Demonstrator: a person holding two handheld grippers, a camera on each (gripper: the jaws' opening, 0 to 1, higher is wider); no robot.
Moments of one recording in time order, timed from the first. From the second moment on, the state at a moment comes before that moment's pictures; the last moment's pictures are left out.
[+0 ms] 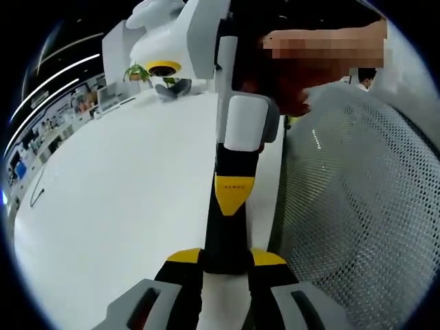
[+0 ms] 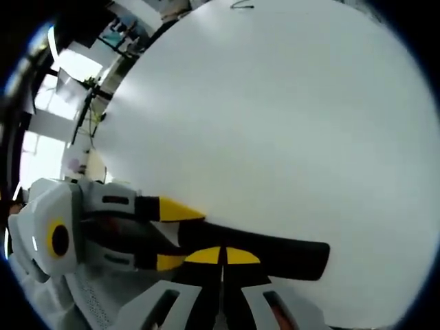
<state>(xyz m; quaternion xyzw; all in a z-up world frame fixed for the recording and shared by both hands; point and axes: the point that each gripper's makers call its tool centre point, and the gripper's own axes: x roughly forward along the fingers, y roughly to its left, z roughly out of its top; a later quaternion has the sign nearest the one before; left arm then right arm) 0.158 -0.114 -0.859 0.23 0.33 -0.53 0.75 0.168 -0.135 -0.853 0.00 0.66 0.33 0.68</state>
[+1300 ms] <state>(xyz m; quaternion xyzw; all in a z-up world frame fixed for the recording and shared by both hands) 0.158 -0.119 -0.859 0.22 0.34 -0.51 0.76 0.215 -0.161 -0.753 0.03 0.37 0.34 0.86</state>
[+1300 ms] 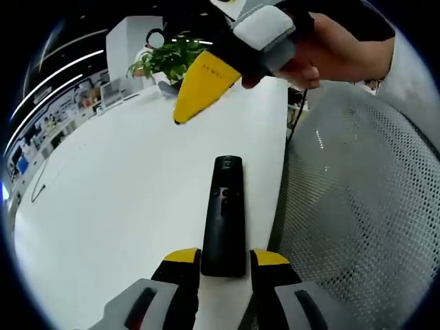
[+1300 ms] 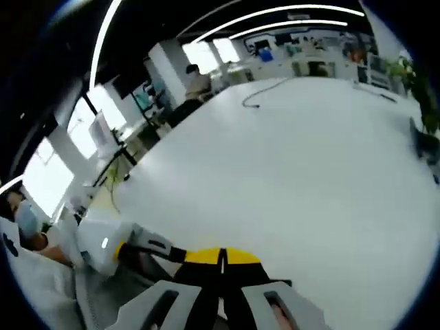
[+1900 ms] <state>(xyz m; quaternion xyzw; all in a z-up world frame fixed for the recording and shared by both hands) 0.160 -0.123 -0.860 0.23 0.34 -0.50 0.76 0.220 -0.268 -0.688 -0.01 0.17 0.20 0.96</state>
